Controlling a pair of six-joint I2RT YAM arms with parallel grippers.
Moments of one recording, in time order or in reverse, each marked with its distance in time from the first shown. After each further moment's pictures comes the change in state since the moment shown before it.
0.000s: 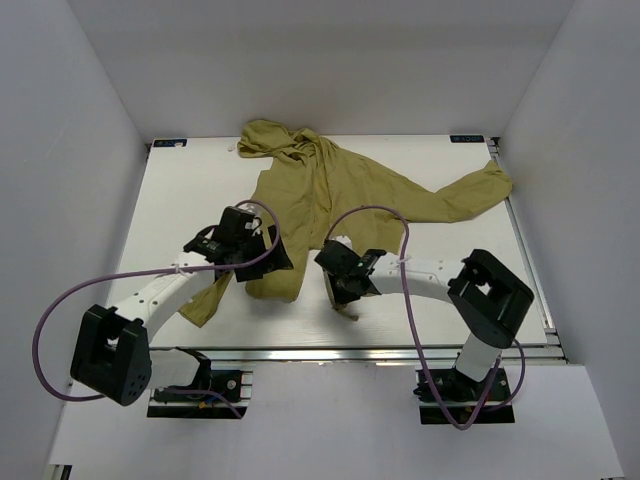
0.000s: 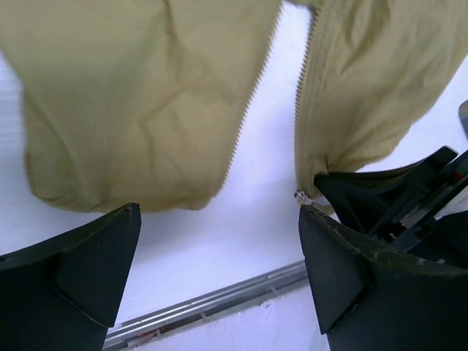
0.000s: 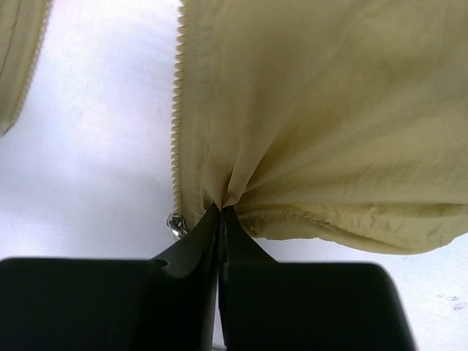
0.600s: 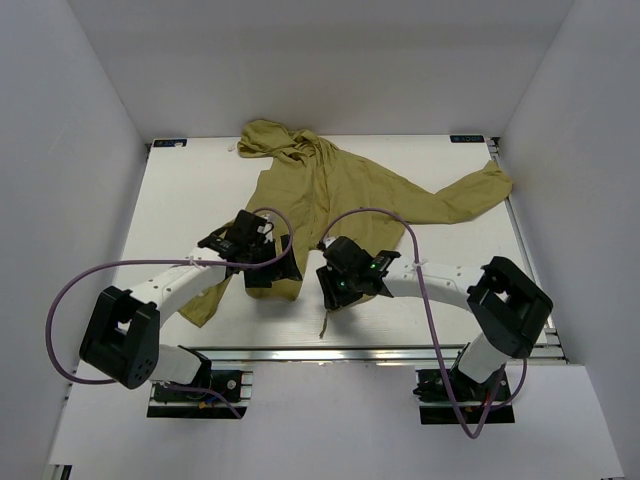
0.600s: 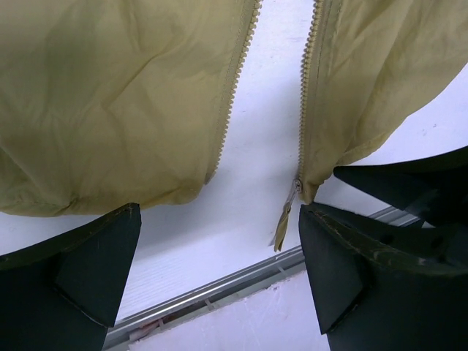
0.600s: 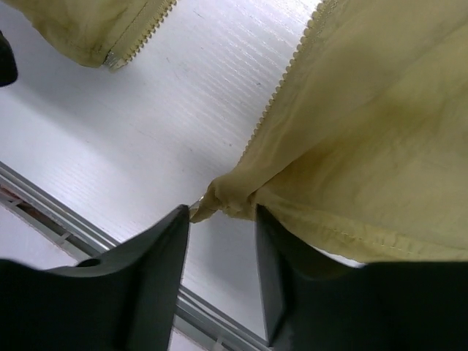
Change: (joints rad) left arm -0.058 0.096 0.002 0.005 0.077 0.040; right arm -0.023 -0.114 -0.080 0.107 -0.241 -0.153
